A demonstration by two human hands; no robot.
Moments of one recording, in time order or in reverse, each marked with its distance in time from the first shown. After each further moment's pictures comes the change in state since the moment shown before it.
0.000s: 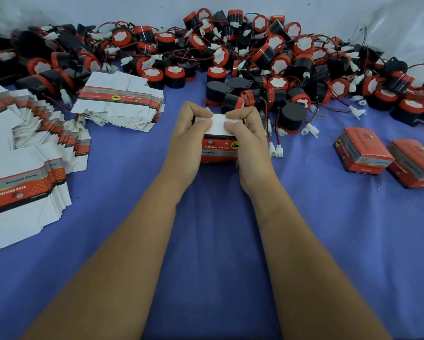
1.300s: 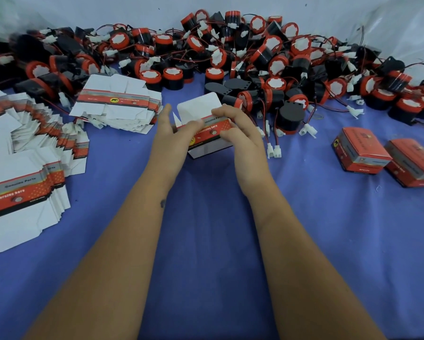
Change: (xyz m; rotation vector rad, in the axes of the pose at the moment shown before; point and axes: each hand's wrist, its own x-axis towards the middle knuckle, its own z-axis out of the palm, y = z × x) left_hand 0.016 -0.010 -0.018 0.207 0.170 -0.157; right_hand 0.005 0.020 -0.009 0.006 -0.102 -0.126
